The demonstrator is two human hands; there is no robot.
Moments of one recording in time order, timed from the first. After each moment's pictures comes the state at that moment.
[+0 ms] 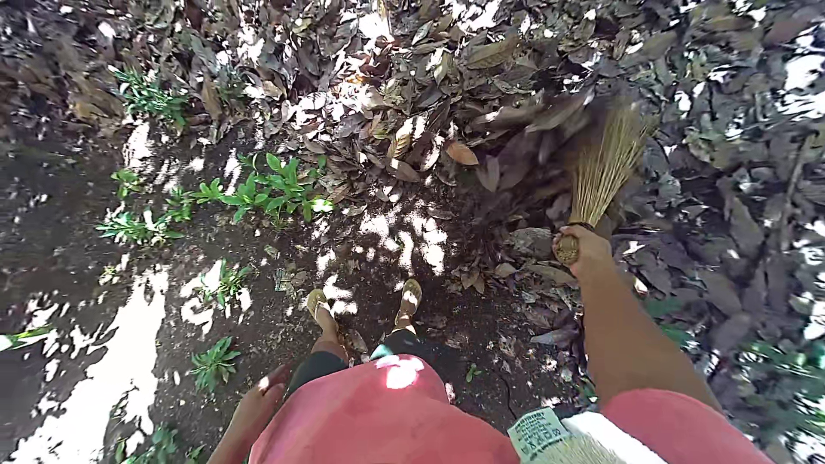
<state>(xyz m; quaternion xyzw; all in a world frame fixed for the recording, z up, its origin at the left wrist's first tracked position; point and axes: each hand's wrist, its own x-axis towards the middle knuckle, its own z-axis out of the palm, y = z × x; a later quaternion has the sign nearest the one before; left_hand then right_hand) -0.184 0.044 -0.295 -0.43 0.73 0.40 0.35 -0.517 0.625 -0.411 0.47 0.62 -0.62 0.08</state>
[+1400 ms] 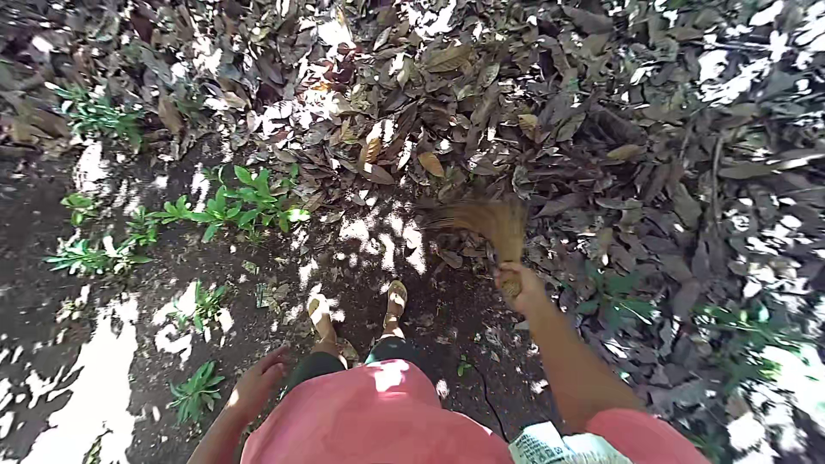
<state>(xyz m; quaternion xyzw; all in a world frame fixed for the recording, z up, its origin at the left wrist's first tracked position) -0.251 0.056 -0.315 -0.36 0.75 0.40 0.39 -0.422 0.591 -0.423 0.53 0.47 -0.69 0.17</state>
